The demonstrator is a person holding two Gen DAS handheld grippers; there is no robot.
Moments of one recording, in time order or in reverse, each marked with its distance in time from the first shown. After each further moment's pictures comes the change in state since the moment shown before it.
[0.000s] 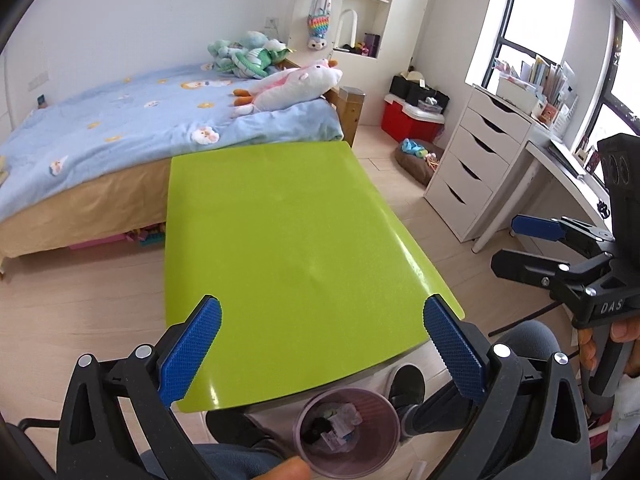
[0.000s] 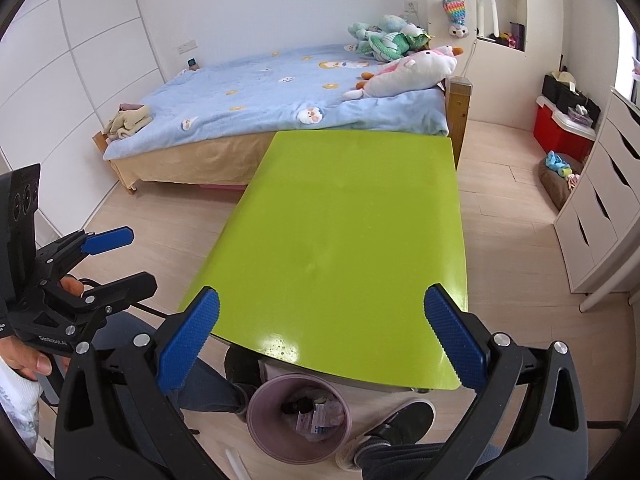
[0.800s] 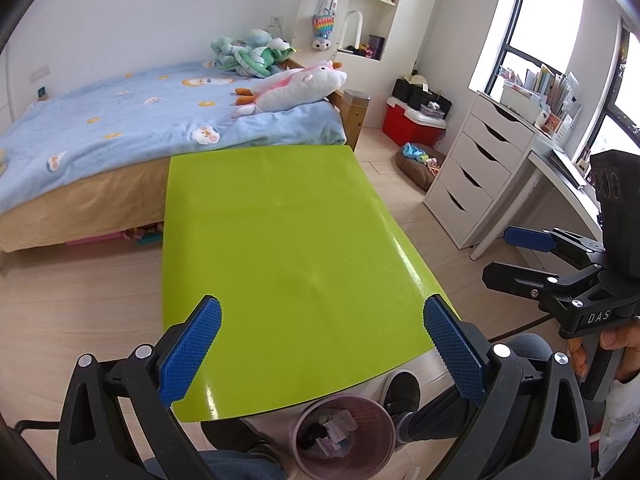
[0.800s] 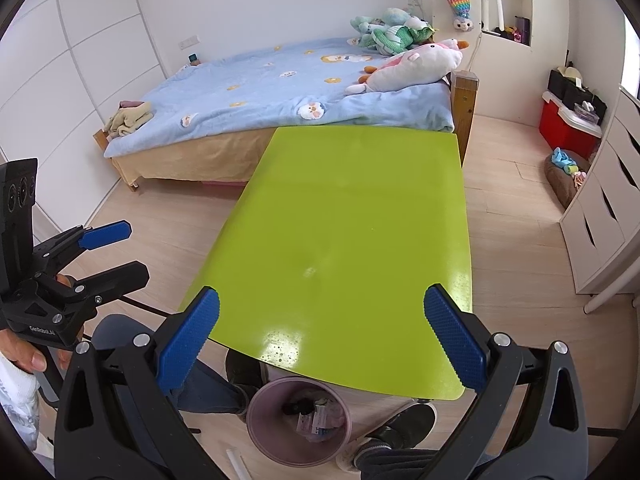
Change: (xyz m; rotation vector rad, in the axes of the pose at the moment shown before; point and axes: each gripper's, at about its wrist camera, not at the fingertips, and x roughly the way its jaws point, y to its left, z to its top) left arm 0.007 0.005 0.012 -0.026 0.004 -0.005; right arm 0.016 -0.006 0.010 0.005 0.025 0.014
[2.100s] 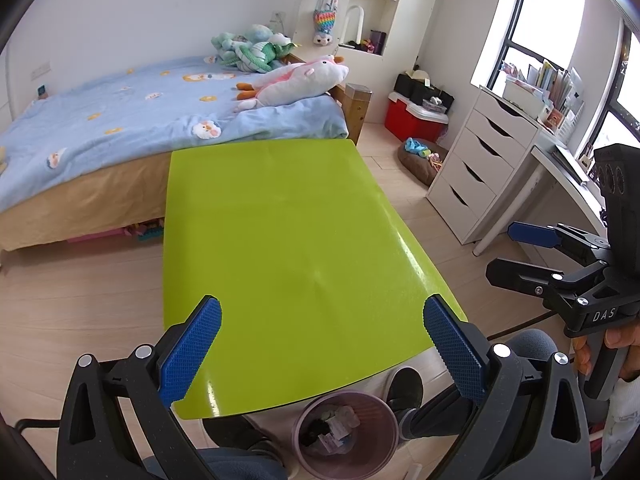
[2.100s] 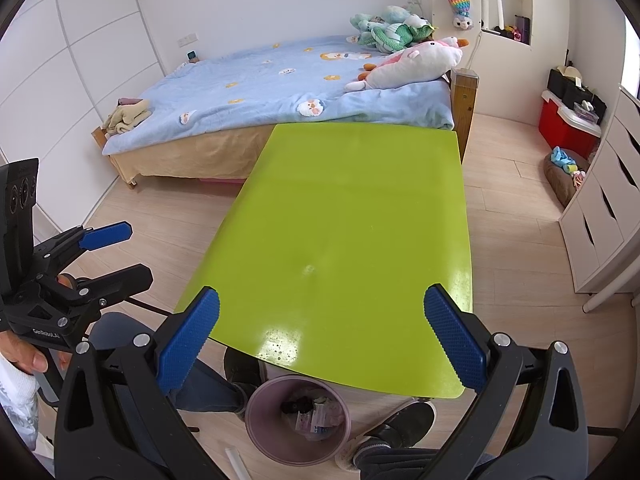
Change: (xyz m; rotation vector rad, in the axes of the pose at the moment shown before) left arm 0.006 0.003 -0.003 0.003 0.014 0.005; right arm 0.001 -0.001 0.000 -0.003 0.005 -0.002
